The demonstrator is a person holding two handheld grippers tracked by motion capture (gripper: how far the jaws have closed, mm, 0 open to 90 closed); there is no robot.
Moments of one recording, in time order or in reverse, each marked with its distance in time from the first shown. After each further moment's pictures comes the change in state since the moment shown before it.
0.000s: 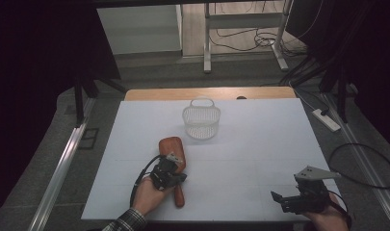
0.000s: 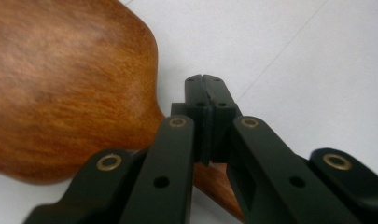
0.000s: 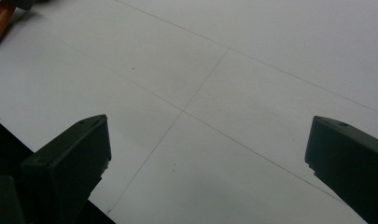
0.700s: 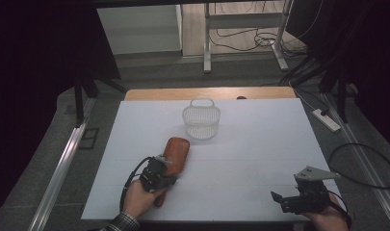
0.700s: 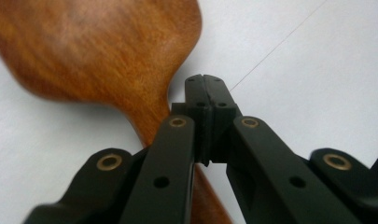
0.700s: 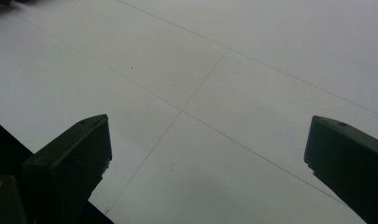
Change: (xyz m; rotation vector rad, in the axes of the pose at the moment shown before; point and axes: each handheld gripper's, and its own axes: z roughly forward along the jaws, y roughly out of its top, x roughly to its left) left arm 0.014 -0.020 -0.014 0.047 0.017 -0.073; right arm 0.001 0.000 0.000 0.004 -0.007 -0.009
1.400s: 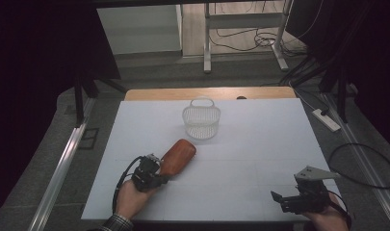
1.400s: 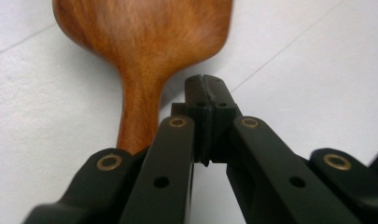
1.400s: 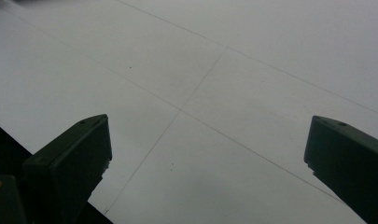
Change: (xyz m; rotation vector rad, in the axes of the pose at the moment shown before) left arm 0.008 -0.009 -0.018 -0.014 0.019 -0.057; right arm 0.000 0.000 0.000 0.003 -0.005 0.005
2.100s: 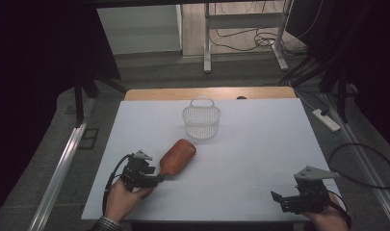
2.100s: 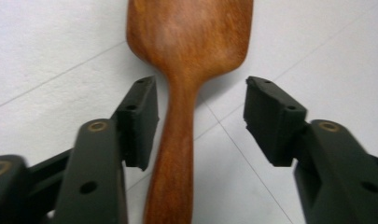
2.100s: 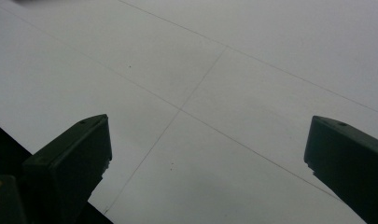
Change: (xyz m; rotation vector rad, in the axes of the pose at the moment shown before) left arm 0.008 -0.009 -0.027 -0.103 0.082 -0.022; right arm 0.000 0.000 0.000 0.004 0.000 0.002
